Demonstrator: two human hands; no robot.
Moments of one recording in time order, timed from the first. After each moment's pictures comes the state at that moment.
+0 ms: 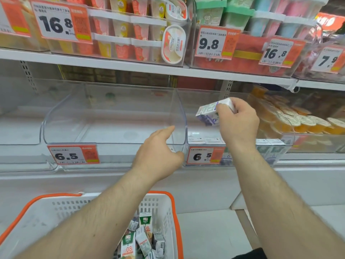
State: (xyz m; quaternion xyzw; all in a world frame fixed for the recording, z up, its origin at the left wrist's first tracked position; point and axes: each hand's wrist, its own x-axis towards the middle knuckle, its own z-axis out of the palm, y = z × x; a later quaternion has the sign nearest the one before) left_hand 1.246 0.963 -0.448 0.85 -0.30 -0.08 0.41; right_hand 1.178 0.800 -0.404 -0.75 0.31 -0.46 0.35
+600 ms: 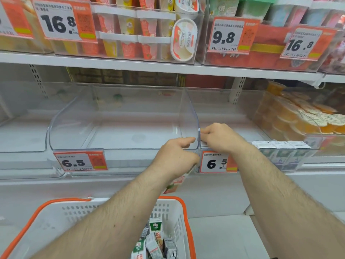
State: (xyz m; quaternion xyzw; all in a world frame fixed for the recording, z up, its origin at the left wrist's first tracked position) left_hand 1.264 0.937 -0.455 0.79 -0.24 -0.25 0.51; right_hand 1.234 0.770 -0.444 -0.96 0.24 -0.02 0.16
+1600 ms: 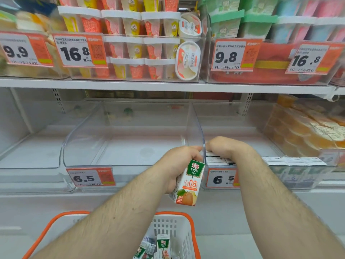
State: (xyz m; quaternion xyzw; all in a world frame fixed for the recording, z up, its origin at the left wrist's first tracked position) left_hand 1.279 0.931 -0.429 0.68 -0.14 -0.42 0.59; right_hand 1.264 0.752 -0.435 -0.91 0.28 0.09 0.27
